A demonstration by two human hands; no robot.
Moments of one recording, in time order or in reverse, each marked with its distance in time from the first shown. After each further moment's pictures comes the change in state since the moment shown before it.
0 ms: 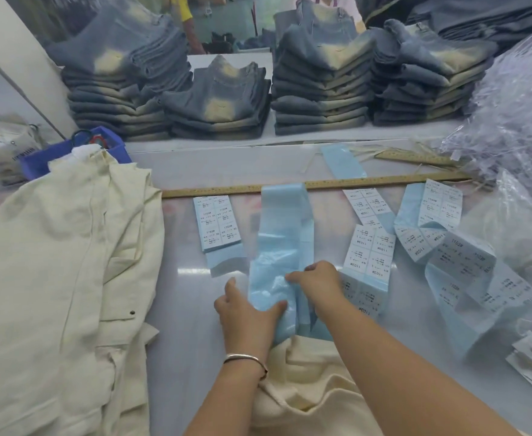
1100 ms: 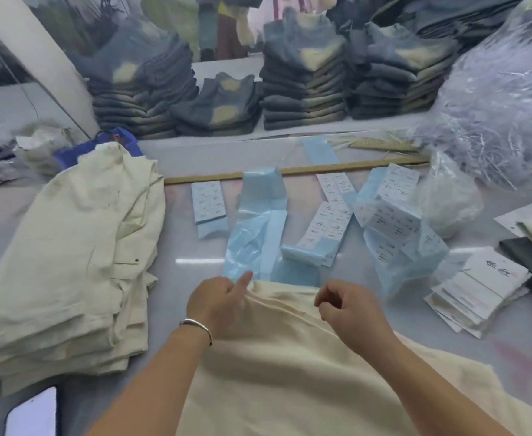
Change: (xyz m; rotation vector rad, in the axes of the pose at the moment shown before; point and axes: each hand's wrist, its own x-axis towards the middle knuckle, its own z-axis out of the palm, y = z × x) left_hand -0.067 -0.014 -0.037 0.549 -0.163 0.252; right_hand -0.146 0.083 -0.154 -0.282 -0.127 -0.488
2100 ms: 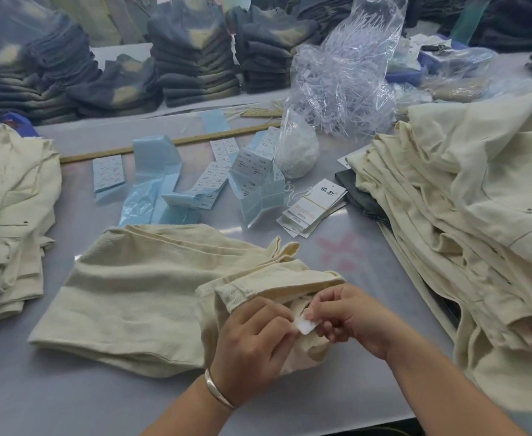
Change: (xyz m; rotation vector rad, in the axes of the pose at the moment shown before) left_hand -0.291 0.180 0.138 -0.287 0.456 1.203; right_hand -0.209 0.141 -0.161 0.620 -0.356 0.376
